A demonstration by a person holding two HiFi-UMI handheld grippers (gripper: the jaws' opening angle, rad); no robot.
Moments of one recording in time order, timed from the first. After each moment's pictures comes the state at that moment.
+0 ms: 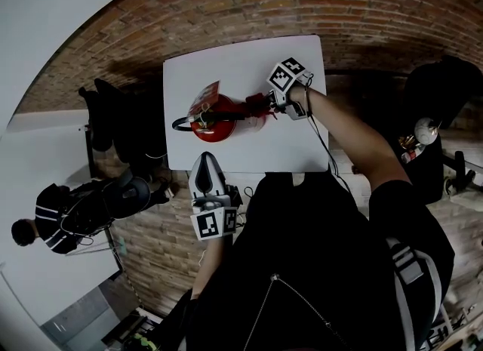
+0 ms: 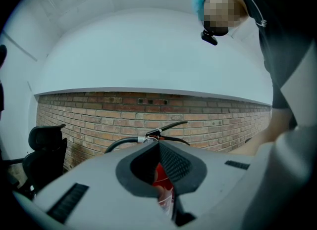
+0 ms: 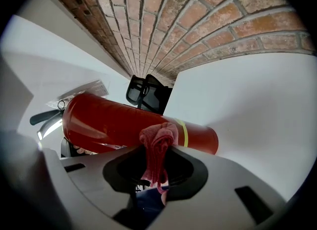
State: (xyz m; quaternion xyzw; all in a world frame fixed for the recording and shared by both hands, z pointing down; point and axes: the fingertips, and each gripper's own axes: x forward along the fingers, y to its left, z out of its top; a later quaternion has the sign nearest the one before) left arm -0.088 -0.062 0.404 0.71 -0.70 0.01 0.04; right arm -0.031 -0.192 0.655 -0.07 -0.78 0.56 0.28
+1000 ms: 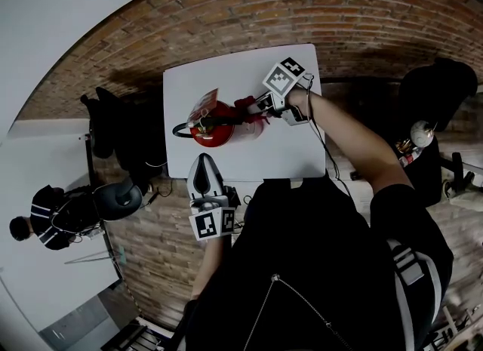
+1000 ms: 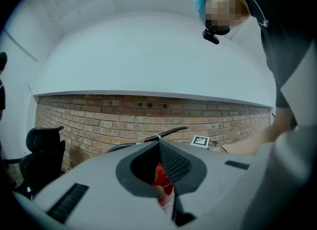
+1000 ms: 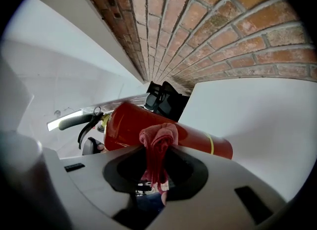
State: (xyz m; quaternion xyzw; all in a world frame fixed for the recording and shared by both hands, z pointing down) left arm -0.087 -0.070 0.389 0.71 -0.70 -0.01 0.04; right arm -0.030 -0.194 0.563 -0.09 -0.81 0.53 0.23
